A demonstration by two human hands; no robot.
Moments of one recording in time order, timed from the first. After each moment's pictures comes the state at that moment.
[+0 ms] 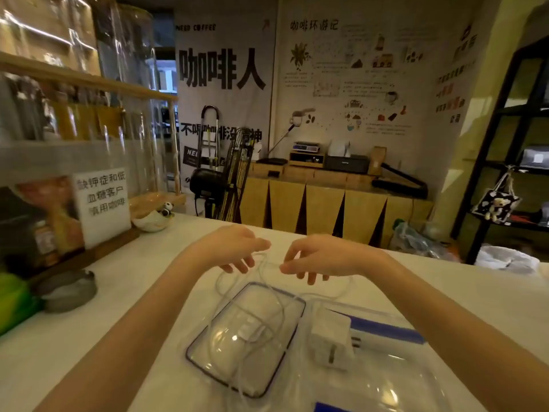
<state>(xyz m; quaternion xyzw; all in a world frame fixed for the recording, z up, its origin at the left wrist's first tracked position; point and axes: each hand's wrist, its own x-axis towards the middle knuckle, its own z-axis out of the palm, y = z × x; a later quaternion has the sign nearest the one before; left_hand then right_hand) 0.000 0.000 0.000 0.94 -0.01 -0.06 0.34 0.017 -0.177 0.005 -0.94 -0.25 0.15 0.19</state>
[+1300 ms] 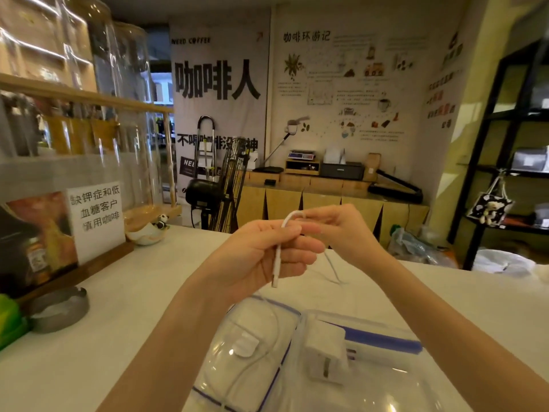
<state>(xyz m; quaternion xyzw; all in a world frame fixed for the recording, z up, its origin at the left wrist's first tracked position) -0.054 -0.040 0.032 0.55 -0.23 -0.15 0.79 0.017 -0.201 0.027 -0.80 -0.31 -0.16 0.48</state>
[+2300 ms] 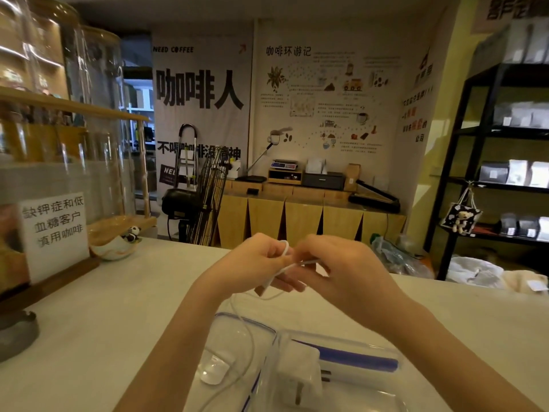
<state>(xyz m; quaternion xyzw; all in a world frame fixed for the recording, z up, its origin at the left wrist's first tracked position) -0.004 -0.070 0.023 0.83 -0.26 -0.04 0.50 -0.036 -0.227 0.026 -0.85 -0.39 -0.33 0.13</state>
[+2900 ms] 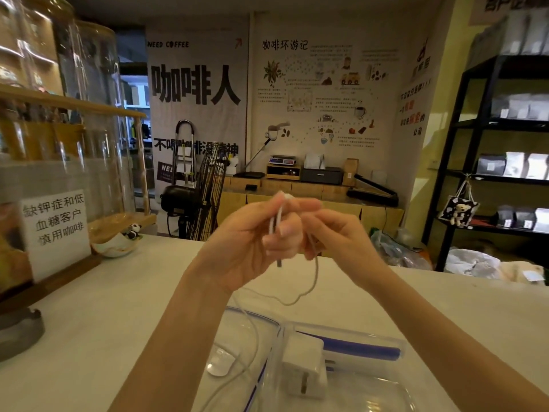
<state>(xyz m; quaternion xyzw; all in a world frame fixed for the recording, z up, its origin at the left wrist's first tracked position) -0.013 -0.058 0.039 0.34 -0.45 -0.29 0.77 -0.002 -0.225 0.028 -0.74 -0.33 -0.14 0.57</state>
